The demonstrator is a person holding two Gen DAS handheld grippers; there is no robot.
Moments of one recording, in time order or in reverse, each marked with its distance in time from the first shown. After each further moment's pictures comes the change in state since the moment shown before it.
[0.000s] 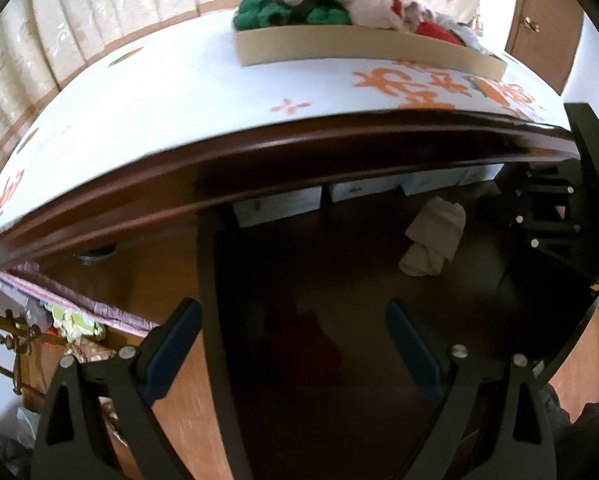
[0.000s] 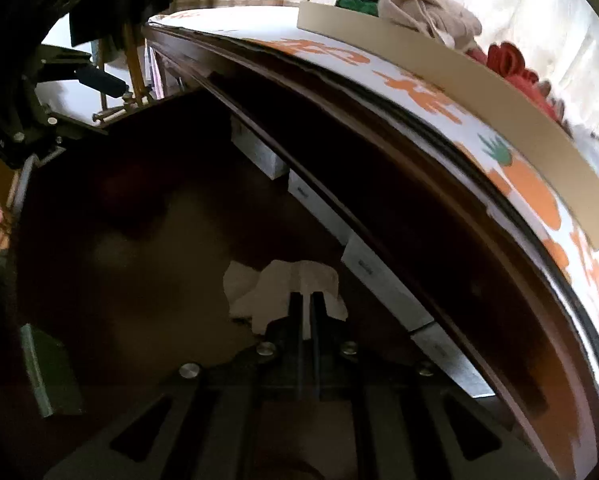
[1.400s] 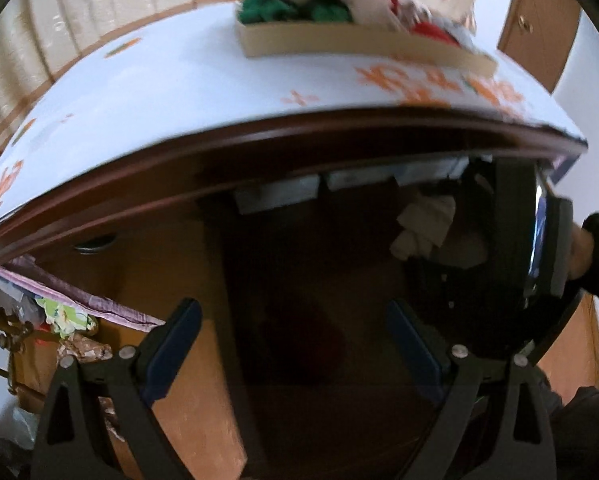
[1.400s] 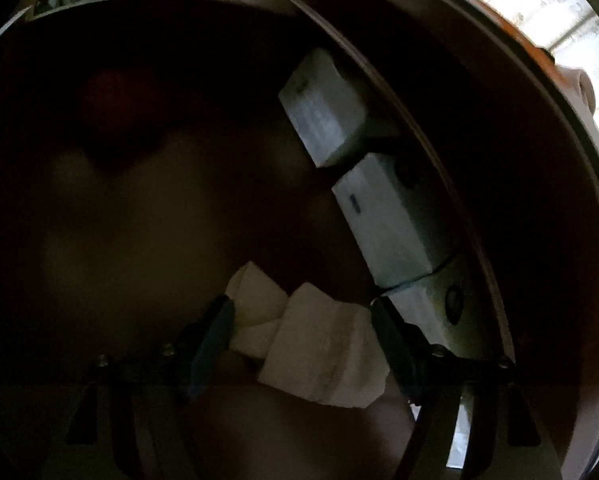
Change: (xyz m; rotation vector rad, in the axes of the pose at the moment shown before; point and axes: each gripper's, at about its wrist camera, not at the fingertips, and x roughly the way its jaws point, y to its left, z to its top) left arm -0.003 0.018 0.005 0.003 0.060 -0.044; right arm 0.131 0.065 0.031 -0.372 0.063 -0.219
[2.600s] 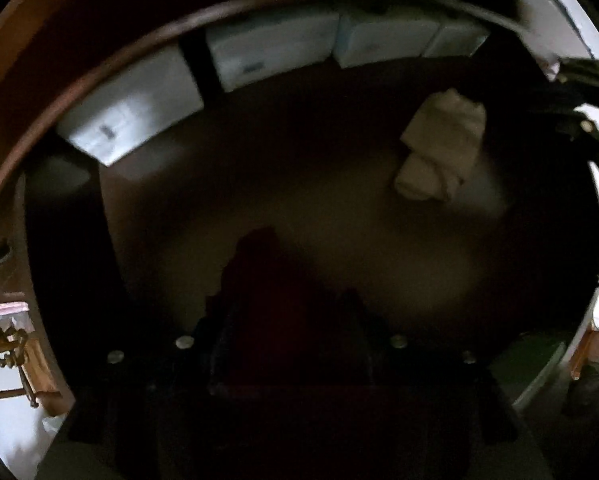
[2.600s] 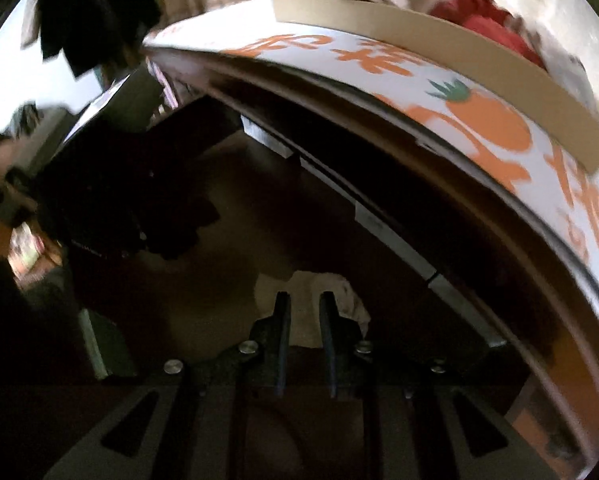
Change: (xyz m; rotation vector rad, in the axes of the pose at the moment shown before) left arm 0.093 -0.055 0.008 0.146 0.343 -0.074; right arm -0.015 -0.116 -0.062 0.522 0.000 0.401
